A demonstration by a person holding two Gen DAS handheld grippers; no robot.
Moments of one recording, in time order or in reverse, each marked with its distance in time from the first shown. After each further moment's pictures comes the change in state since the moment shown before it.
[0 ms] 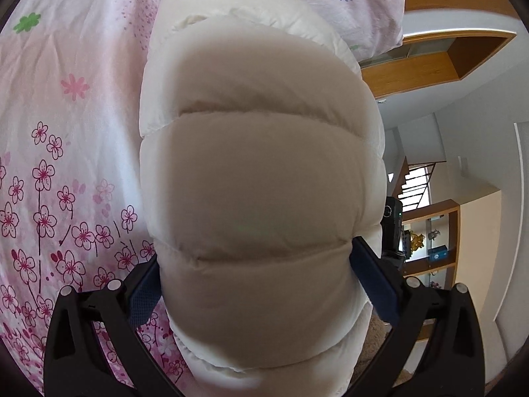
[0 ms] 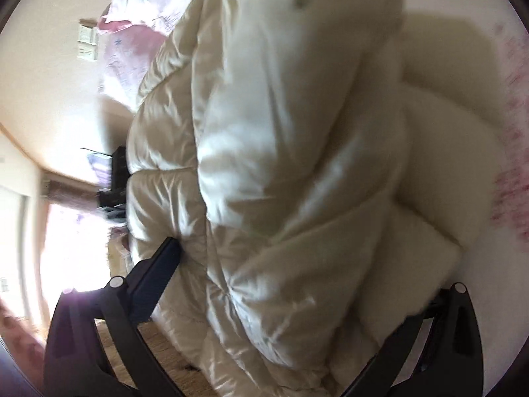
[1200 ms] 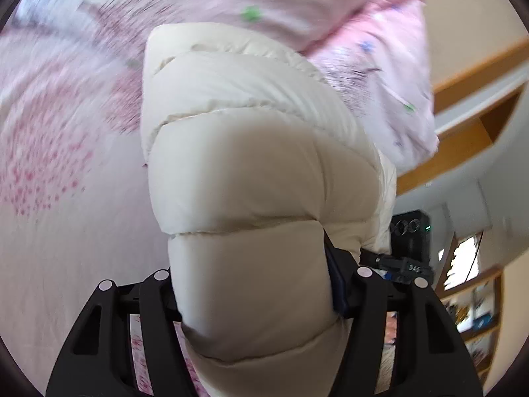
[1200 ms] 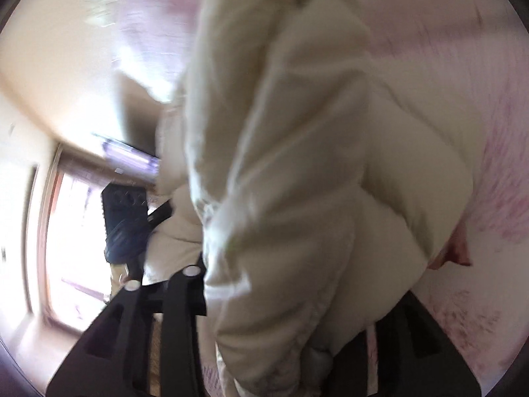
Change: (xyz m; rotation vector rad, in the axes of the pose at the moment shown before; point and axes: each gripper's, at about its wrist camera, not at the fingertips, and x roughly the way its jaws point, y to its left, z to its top) left arm -0.179 0.076 -0.005 -0.091 -0.412 0.267; right arm 0.187 0.103 0.091 -0.054 0.062 0.075
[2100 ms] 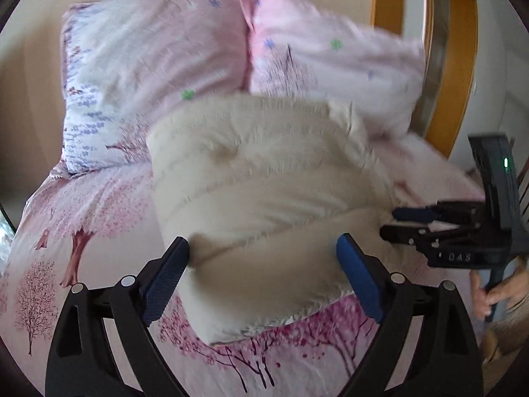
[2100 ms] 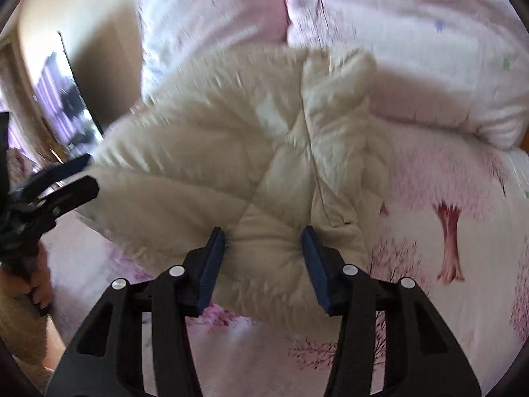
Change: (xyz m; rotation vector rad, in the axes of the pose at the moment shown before) left arm -0.021 -0.111 -0.118 0.624 -0.241 0.488; right arm 0.009 0.089 -0.157 -0.466 -0.229 -0.633
